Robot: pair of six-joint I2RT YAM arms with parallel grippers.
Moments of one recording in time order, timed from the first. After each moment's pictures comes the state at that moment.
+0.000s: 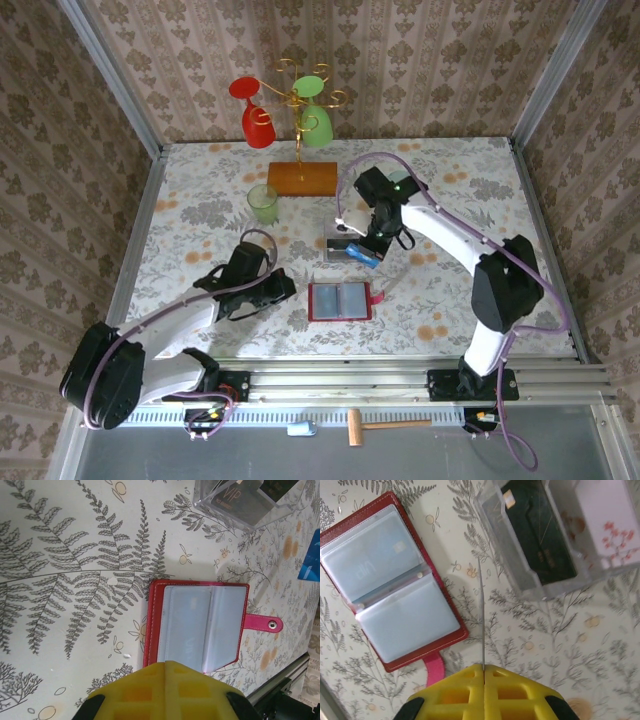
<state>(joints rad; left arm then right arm) -0.60 1.13 0.48 -0.21 0.39 -0.91 0.53 1.79 1.53 -1.11 -0.15 -0.56</state>
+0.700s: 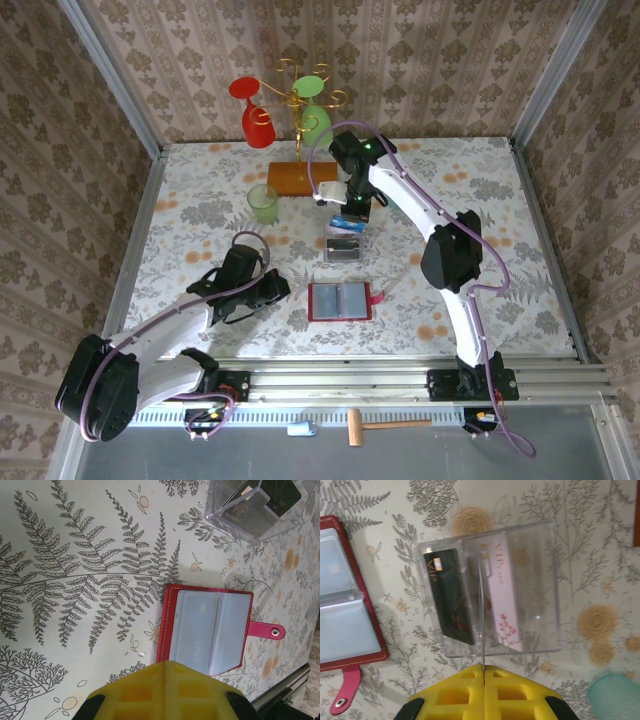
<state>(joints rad) -0.57 1.08 0.46 -0.24 0.37 -0.91 0.51 2.25 2.27 -1.43 -0.08 -0.85</state>
